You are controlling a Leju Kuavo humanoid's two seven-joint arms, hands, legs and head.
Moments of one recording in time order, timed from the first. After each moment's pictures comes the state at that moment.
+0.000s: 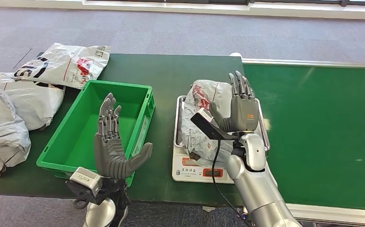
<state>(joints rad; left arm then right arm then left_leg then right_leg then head) 0.07 -0.23 -0.20 -1.72 -0.27 0.34 -0.70 -0.56 0.26 0.32 -0.95 1.22 -0.69 -0.06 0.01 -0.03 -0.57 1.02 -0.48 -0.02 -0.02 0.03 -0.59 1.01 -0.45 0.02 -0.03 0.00</state>
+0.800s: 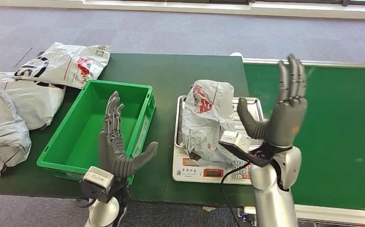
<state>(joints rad) 0.03 -0.22 -0.20 -1.69 -0.40 0.38 -0.68 -0.33 0.33 0.09 -1.54 1.08 -0.70 -0.60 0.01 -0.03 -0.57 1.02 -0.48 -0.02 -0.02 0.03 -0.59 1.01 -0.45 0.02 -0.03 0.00</state>
